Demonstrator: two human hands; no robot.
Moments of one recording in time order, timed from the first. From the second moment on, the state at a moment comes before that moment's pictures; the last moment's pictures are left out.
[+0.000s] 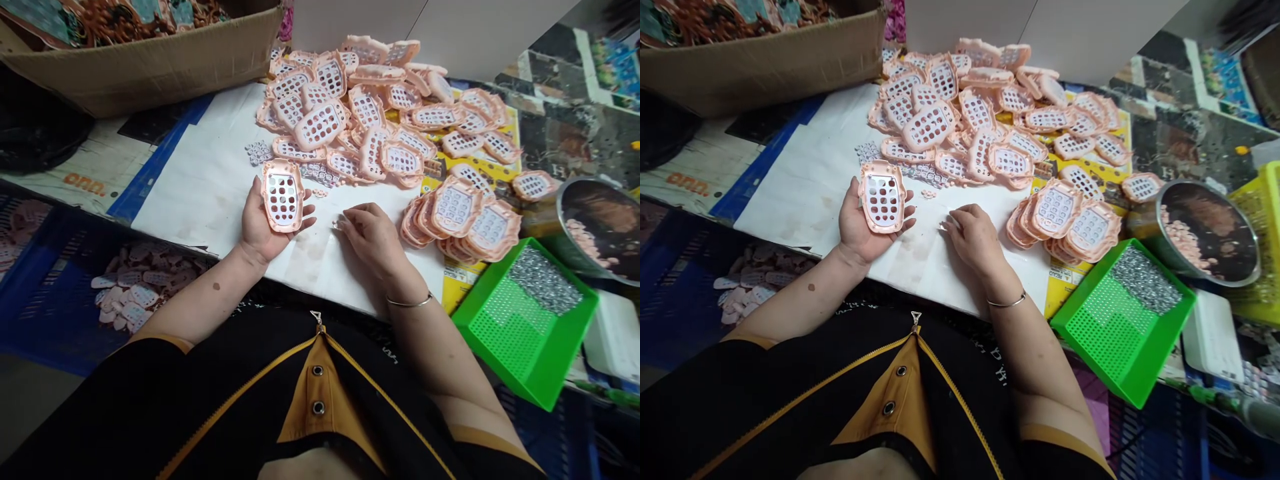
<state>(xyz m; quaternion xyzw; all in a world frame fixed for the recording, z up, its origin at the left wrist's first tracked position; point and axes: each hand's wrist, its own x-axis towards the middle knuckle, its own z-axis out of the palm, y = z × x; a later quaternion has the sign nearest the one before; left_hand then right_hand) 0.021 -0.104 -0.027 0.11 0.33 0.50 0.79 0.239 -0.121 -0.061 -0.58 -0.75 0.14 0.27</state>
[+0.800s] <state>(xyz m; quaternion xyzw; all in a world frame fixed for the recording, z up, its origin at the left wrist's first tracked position) 0.027 -0.107 -0.031 0.16 0.28 0.50 0.80 0.174 -0.138 -0.039 -0.44 -0.70 0.28 0.49</state>
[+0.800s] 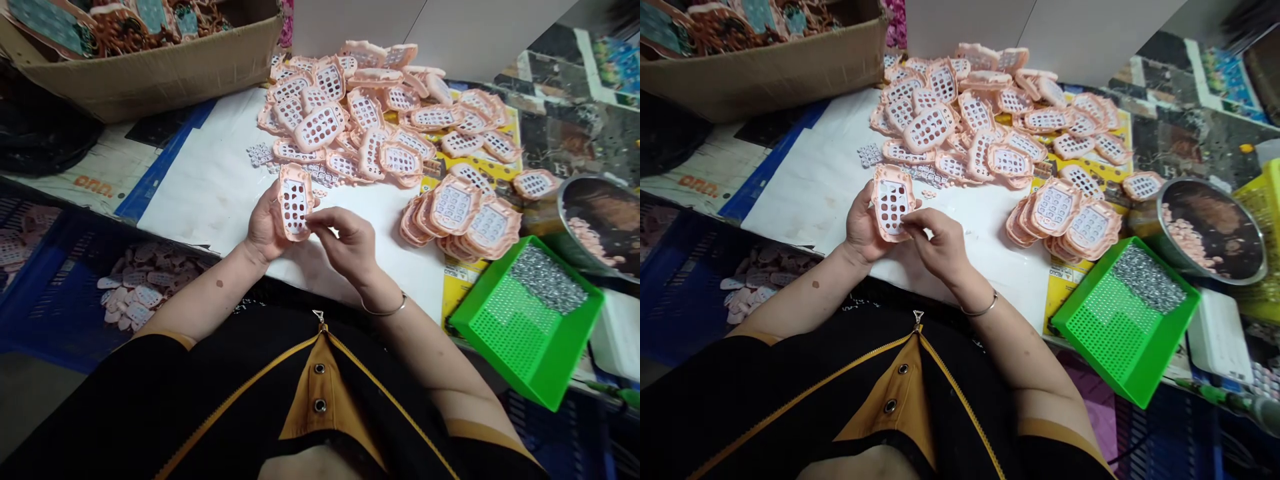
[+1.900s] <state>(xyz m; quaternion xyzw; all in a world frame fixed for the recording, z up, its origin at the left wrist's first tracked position) 0.024 -0.109 -0.034 0.13 0.32 0.56 0.75 0.190 -0.131 -0.033 -0.43 -0.86 0.05 0.27</state>
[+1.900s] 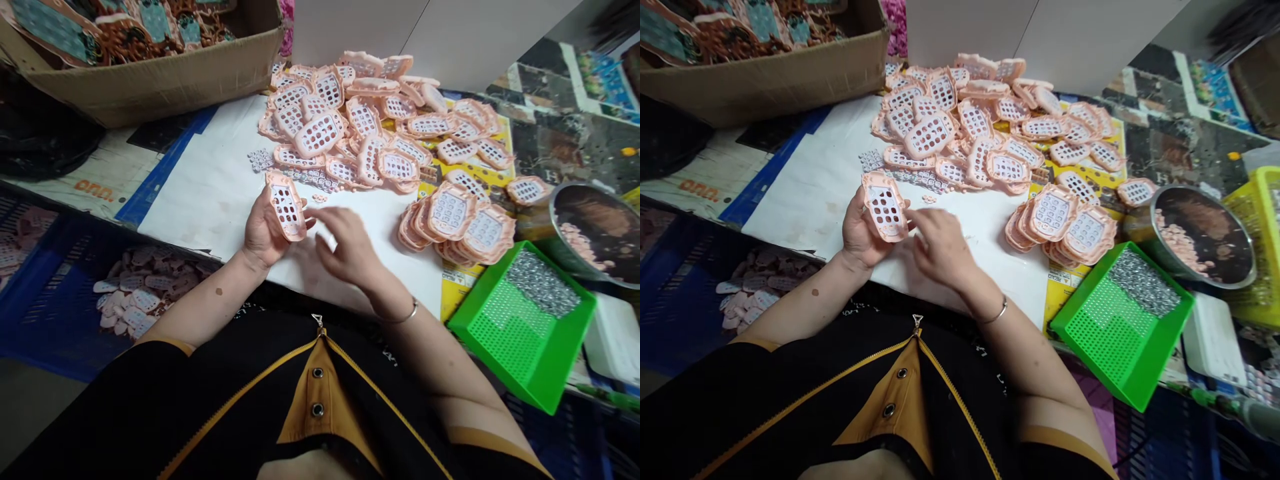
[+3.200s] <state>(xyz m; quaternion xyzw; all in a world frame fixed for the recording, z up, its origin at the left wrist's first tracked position) 0.024 -0.109 -0.046 0.21 0.26 0.51 0.79 0.184 -0.114 -0.034 -0.55 -0.64 0.17 0.51</state>
